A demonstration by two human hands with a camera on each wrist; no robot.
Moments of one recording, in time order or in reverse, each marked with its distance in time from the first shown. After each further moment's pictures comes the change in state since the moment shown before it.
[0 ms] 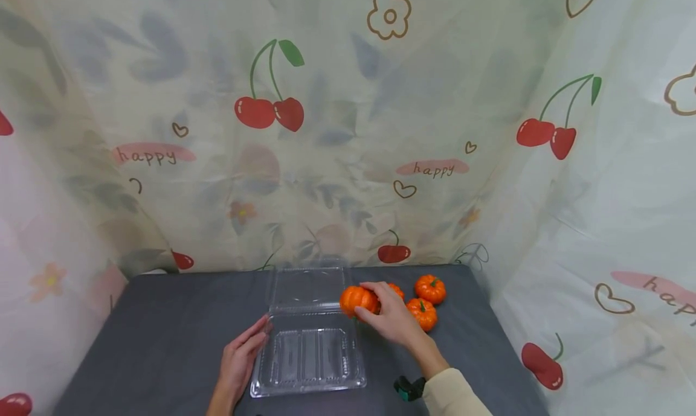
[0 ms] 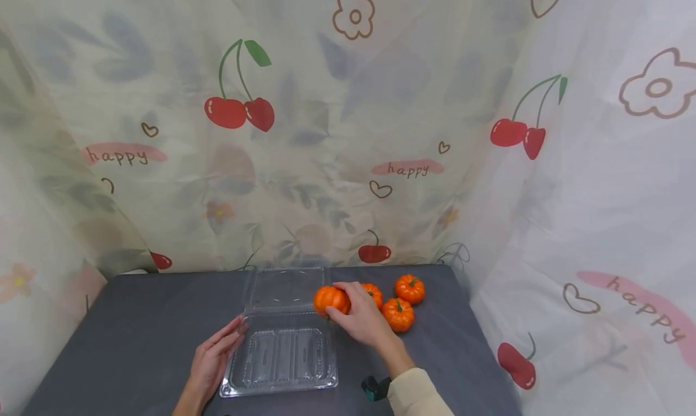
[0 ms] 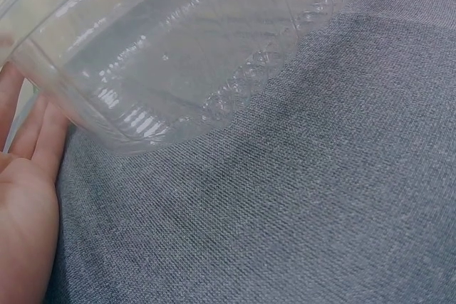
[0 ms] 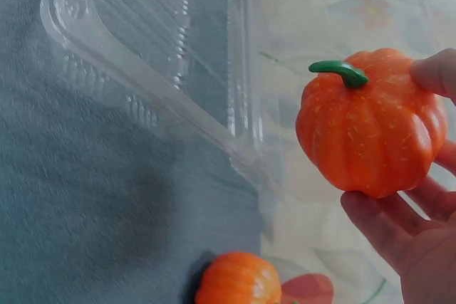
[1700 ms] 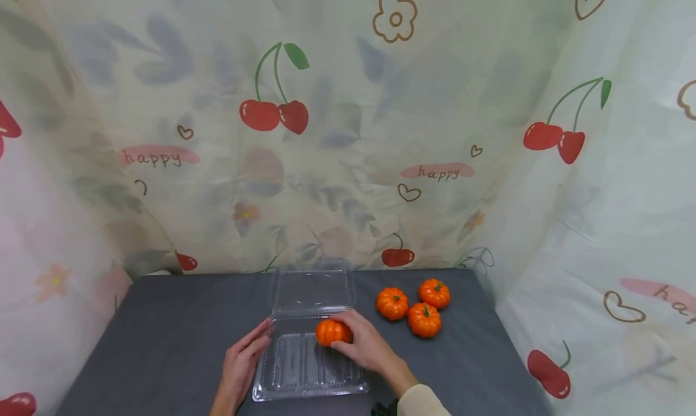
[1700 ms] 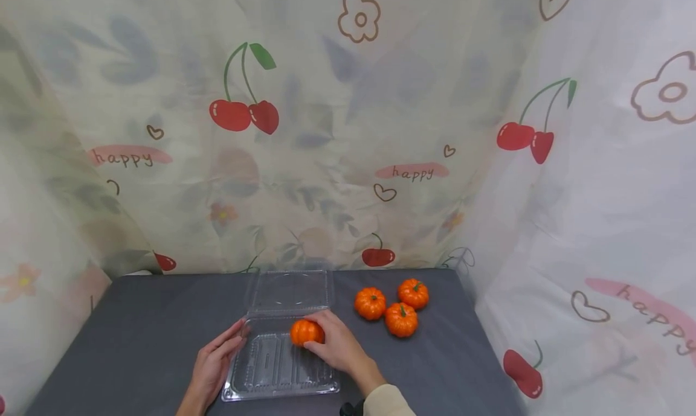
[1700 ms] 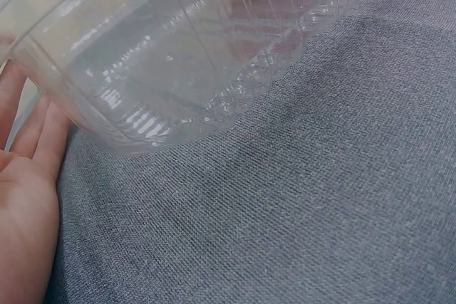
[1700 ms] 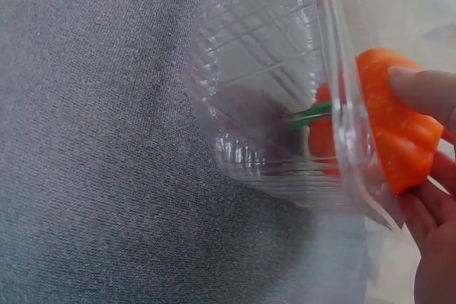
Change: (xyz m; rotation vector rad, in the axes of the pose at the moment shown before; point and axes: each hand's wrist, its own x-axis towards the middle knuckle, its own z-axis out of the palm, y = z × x) left_hand 0.000 0.000 0.001 0.052 0.061 -0.035; right_hand 0.000 0.020 0.084 -0.051 -0.137 -0.175
